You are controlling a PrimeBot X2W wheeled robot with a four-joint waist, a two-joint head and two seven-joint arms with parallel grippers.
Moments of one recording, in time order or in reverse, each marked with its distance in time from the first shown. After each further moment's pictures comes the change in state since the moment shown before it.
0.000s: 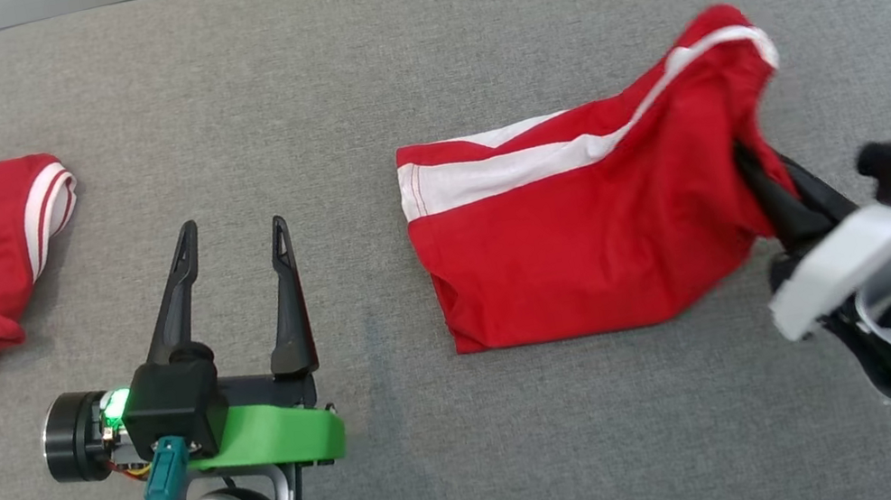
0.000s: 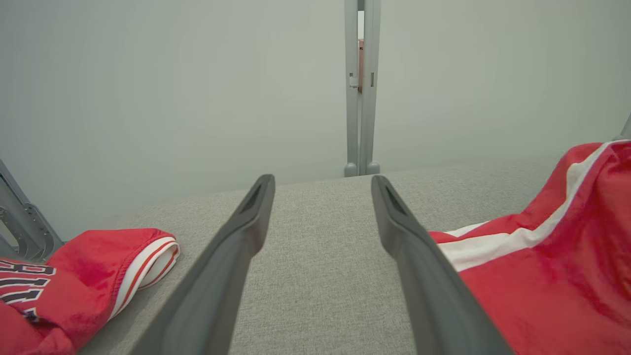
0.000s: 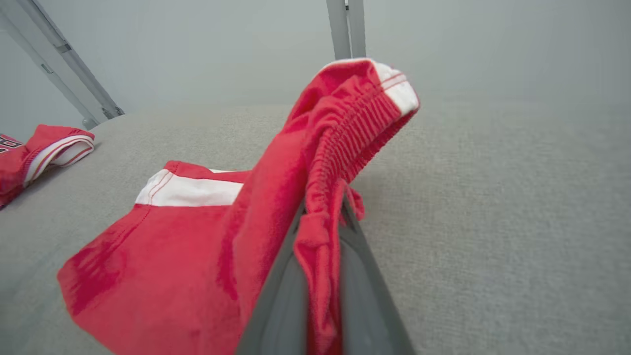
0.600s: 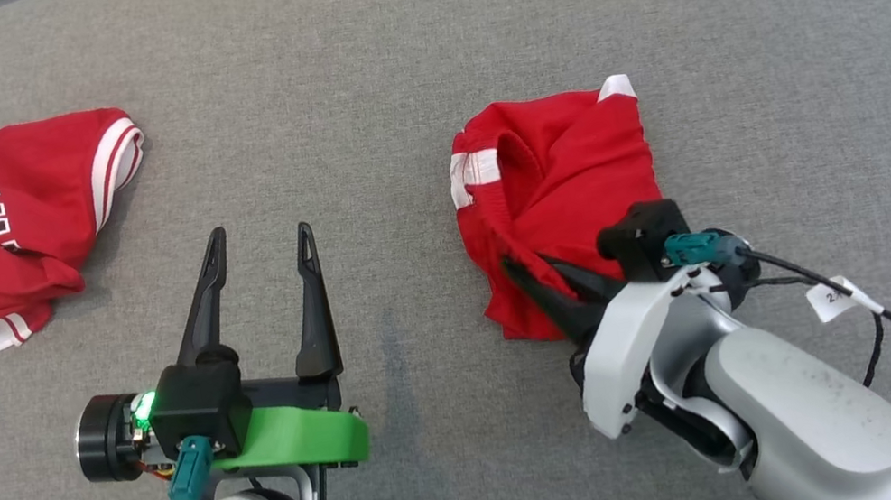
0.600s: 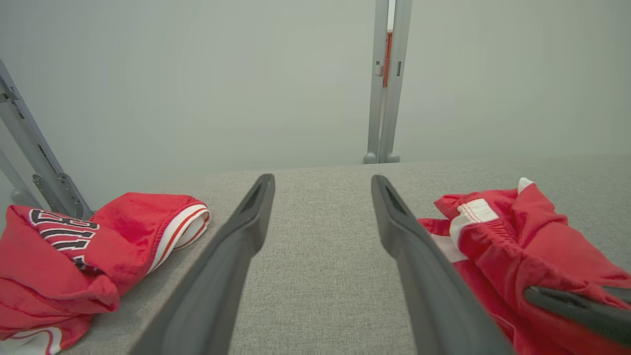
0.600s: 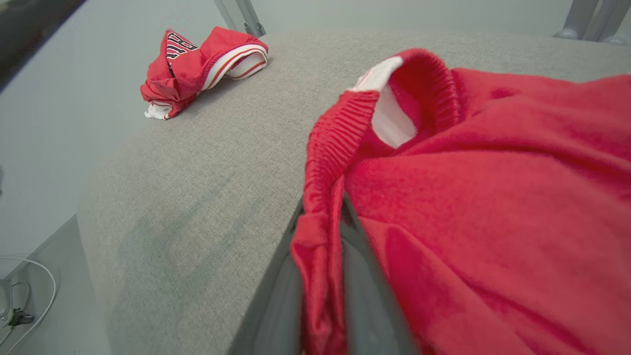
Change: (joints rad) left arm -0.003 -0.031 -0.026 0.043 -0.023 -0.002 -0.029; right arm -0.124 0.193 0.315 0.048 -0.059 0.000 0.169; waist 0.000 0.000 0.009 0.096
